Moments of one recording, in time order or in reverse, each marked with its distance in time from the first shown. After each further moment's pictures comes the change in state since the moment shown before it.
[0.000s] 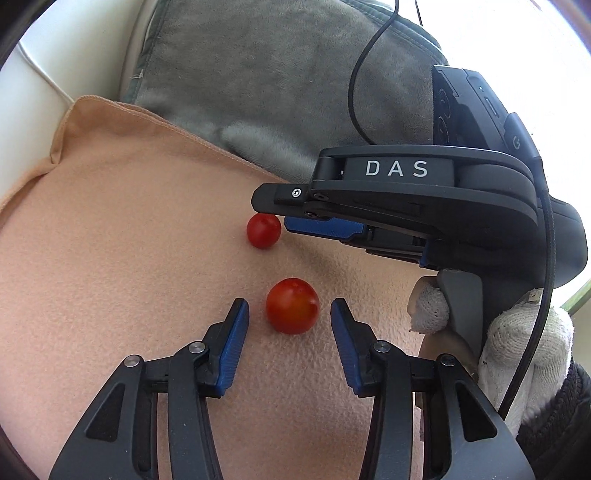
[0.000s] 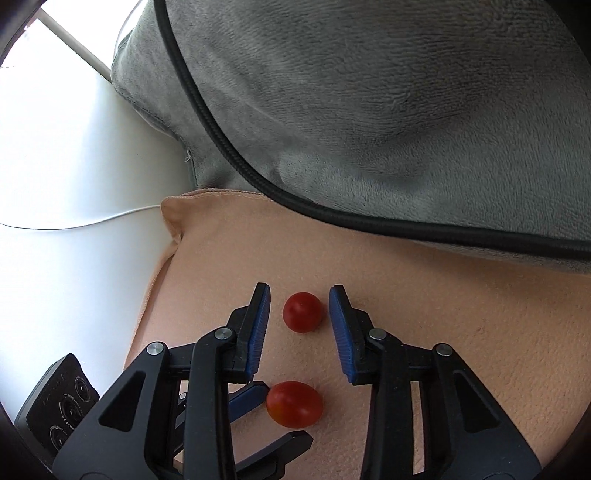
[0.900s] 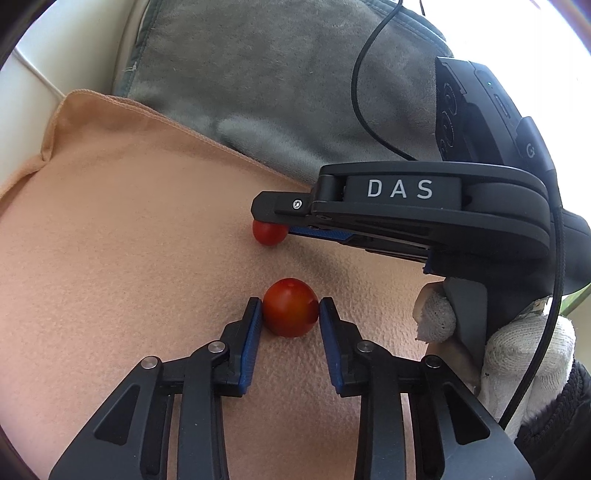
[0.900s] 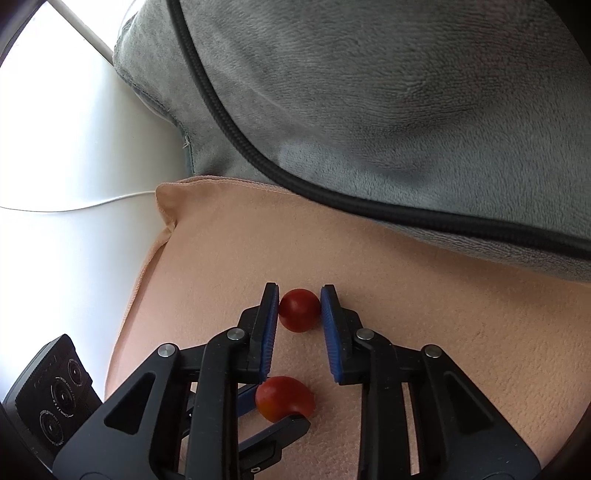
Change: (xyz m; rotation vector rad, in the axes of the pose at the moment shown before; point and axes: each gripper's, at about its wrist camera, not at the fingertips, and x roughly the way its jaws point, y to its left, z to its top) left arm 0.019 0.000 0.012 0.009 0.018 -0.012; right arm 0.001 0.013 -0.012 -0.051 0.005 -0.019
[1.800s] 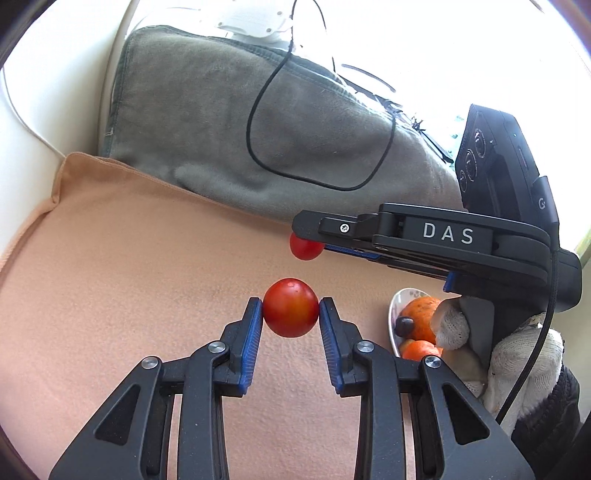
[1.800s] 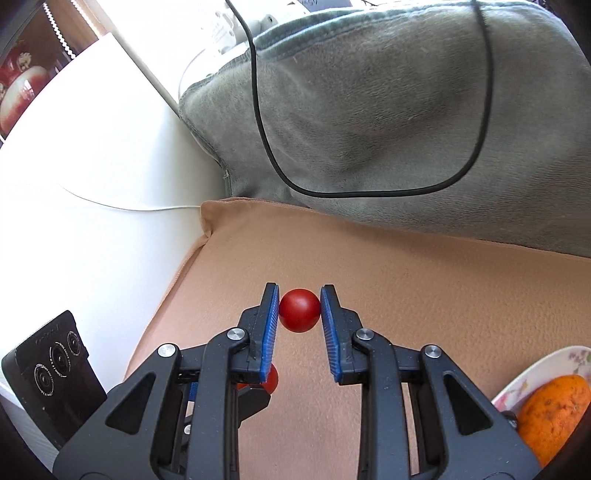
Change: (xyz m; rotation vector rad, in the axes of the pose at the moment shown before) left arm -0.077 -0.057 -0.029 0.100 -0.096 -0.052; right arm -0.111 -0.002 -0.043 -0.016 -0.173 0.005
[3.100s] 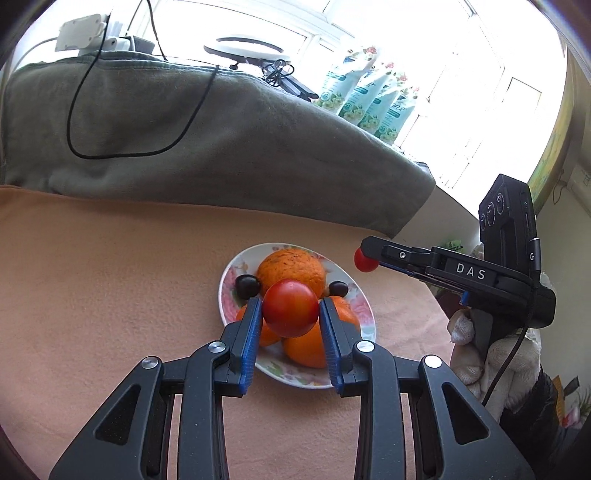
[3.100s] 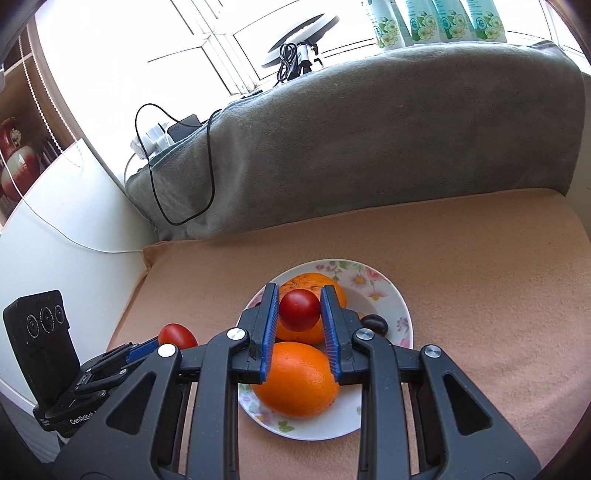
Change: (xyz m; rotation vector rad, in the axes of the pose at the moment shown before) left arm 0.019 -0.137 -0.030 0.184 0.084 -0.188; right arm -0.201 -0.141 -0.102 0.188 -0.236 -0.200
